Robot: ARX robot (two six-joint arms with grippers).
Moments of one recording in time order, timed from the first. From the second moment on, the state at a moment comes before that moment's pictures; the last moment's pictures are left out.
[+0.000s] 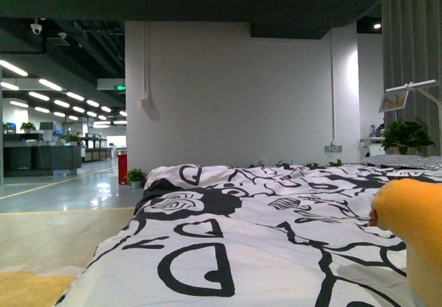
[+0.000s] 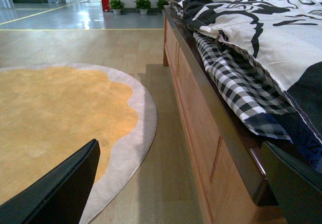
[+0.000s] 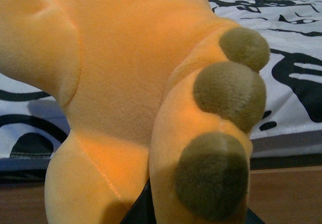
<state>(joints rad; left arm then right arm) 0.00 0.00 0.01 0.00 0.00 0.00 0.00 0.04 0.02 0.02 0.00 0.02</state>
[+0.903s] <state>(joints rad) 0.00 0.00 0.01 0.00 0.00 0.00 0.00 0.00 0.01 0.01 0.00 0.02</state>
